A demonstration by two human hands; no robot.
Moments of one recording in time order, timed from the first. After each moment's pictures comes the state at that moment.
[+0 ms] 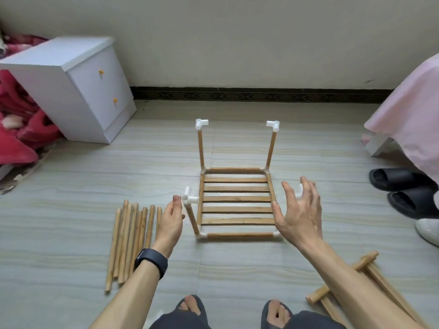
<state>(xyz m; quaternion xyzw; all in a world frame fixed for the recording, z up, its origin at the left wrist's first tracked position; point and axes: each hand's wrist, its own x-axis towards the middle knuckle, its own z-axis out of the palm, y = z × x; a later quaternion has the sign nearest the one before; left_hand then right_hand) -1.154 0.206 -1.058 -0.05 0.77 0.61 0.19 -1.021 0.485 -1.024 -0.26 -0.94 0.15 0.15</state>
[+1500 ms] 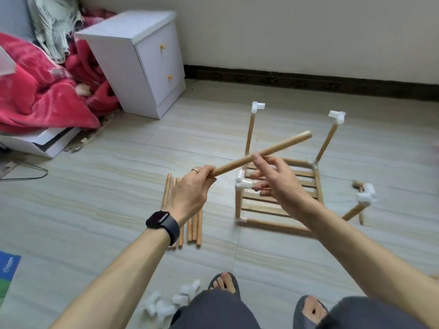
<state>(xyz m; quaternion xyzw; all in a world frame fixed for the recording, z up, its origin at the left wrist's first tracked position) -1.170 0.126 -0.998 0.22 0.94 0.26 -0.08 -1.107 0.346 -0.951 -0.15 -0.70 0.70 -0.03</state>
